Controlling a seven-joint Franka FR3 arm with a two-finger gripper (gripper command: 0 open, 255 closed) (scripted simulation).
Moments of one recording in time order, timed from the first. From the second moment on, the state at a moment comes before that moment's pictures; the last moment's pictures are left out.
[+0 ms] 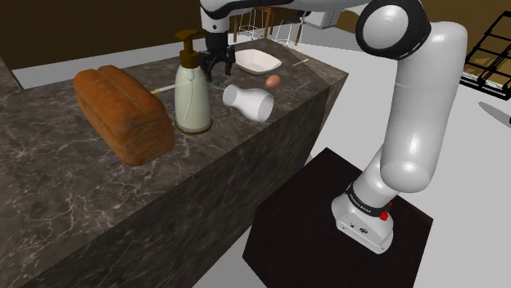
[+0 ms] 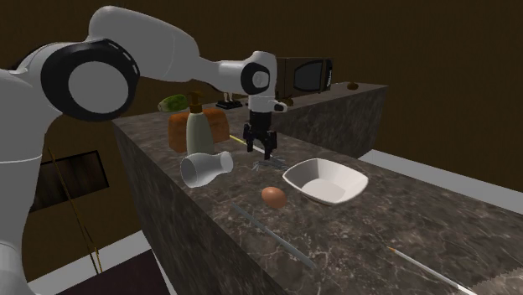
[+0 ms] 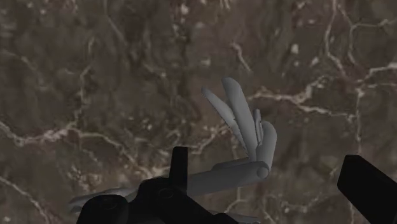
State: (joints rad) arm 0.15 0.41 0.07 -1.44 -0.03 1.75 0.16
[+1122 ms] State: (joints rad) arm 0.15 0.42 0.07 -1.51 -0.03 1.84 0.17
